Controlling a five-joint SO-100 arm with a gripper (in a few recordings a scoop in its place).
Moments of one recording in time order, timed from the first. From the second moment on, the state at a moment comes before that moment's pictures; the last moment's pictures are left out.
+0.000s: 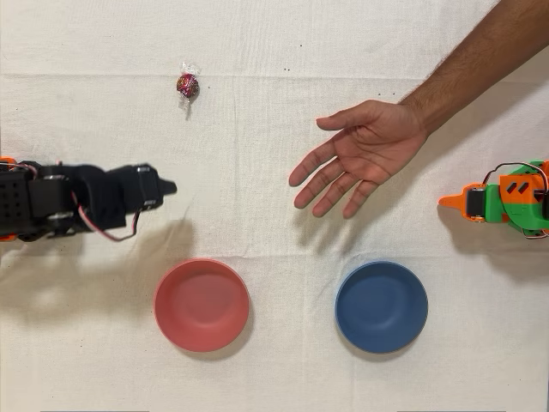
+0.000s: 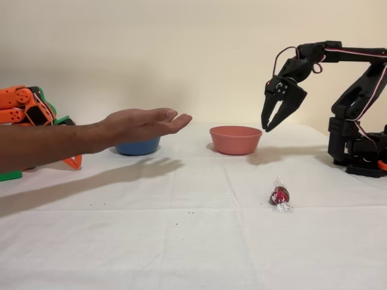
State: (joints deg) arm -8.8 126.1 121.0 62.7 -2.8
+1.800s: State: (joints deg) arm -36.4 80.8 94.0 57.7 4.2
